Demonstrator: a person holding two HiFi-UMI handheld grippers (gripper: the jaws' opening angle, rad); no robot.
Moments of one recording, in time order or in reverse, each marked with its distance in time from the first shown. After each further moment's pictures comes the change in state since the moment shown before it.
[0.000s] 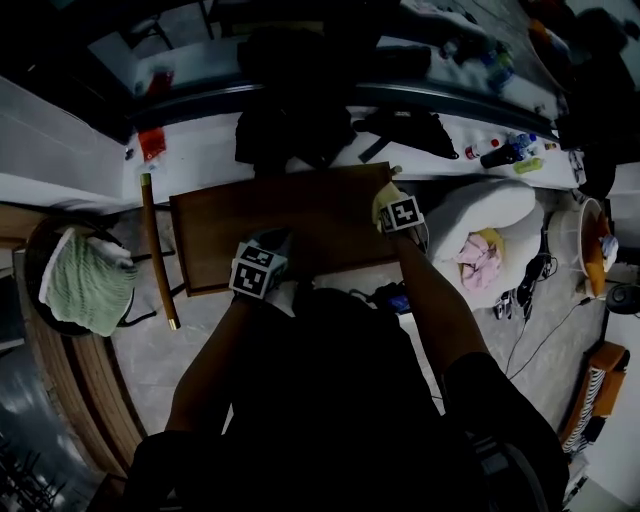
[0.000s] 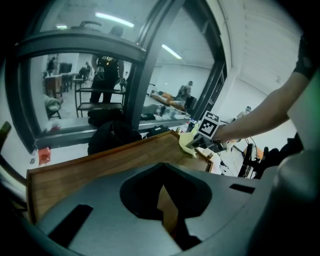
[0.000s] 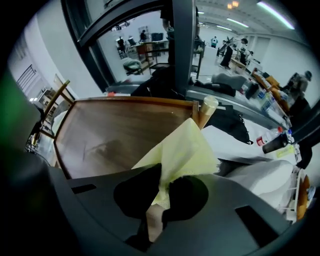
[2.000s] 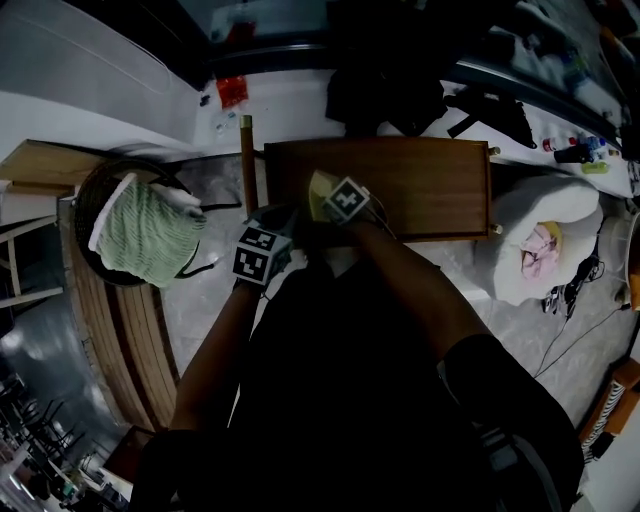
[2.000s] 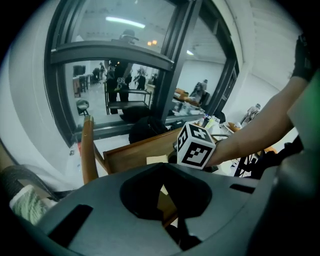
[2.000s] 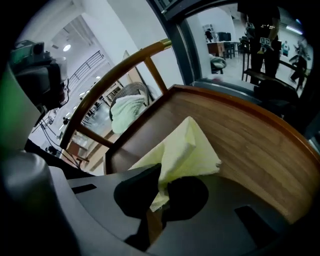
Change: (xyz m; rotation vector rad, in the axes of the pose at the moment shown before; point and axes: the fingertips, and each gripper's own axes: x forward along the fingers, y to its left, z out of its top) left arm -0.179 0.138 -0.071 -0.039 0.059 0.155; right arm 0.062 0.460 0.070 -0.443 0.031 0.551
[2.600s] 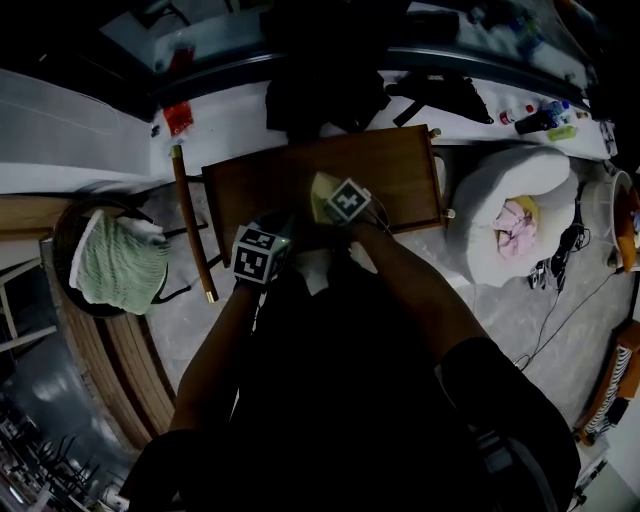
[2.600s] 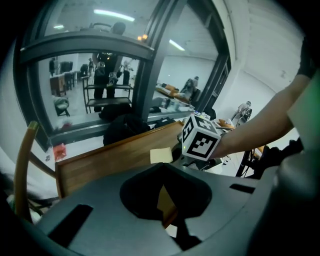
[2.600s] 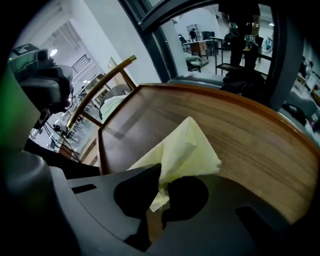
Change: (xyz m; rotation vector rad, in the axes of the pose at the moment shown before) left arm 0.090 -0.108 0.035 0.046 0.037 -0.102; right arm -0.092 -0.092 -0.101 0.105 -0.017 -0.087
